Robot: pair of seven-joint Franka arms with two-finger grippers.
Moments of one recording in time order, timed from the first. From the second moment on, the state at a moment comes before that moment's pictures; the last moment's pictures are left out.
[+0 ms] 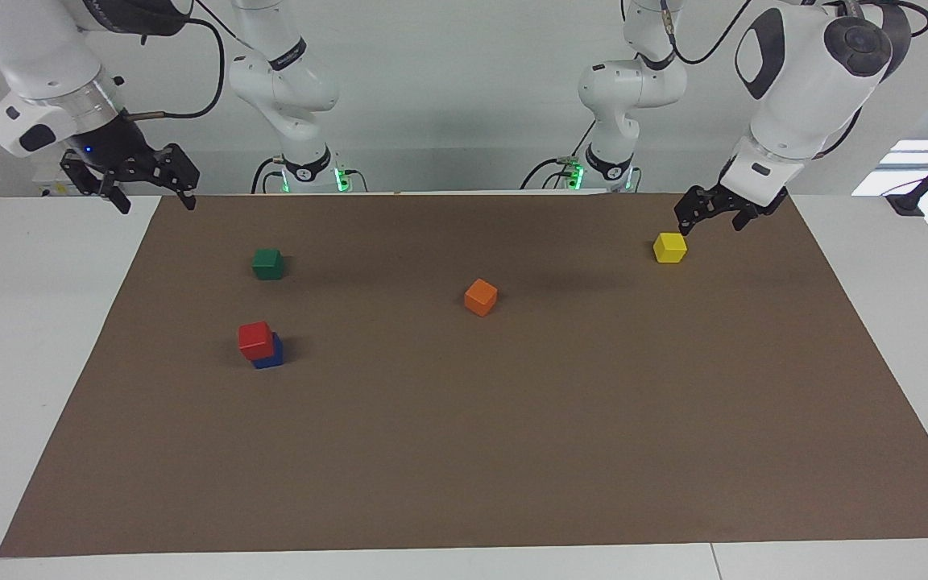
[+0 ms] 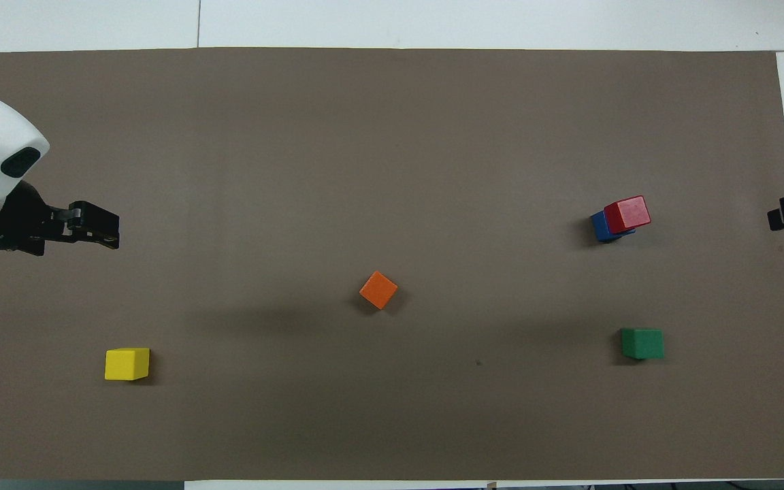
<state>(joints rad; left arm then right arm) 0.01 -0.02 -0.12 -1.70 0.00 1.55 -0.12 -0.24 0.00 0.14 -1.51 0.01 1.44 -0.13</state>
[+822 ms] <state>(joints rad) 0.01 -0.02 -0.12 -1.70 0.00 1.55 -0.12 -0.10 -0.01 -0.05 -1.50 0.00 1.41 -0.15</state>
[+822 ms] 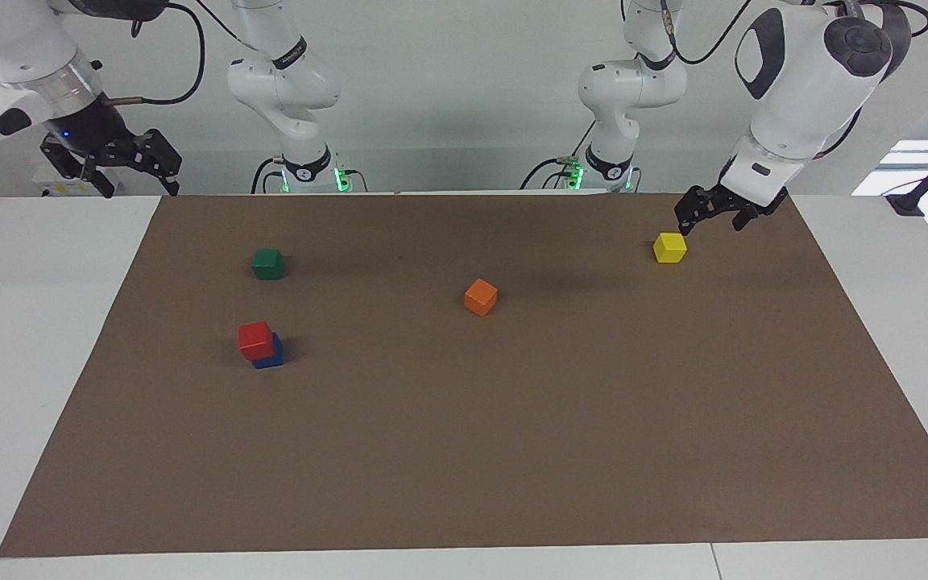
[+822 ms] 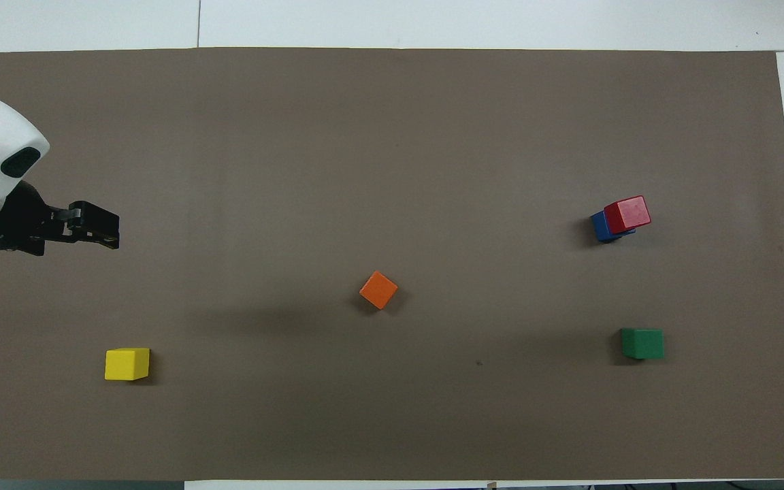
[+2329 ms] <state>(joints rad) 0.01 -0.02 -0.13 -1.69 0.00 1.50 -0.12 -0.08 -0.03 -0.05 -1.61 0.00 1.56 -0.15</state>
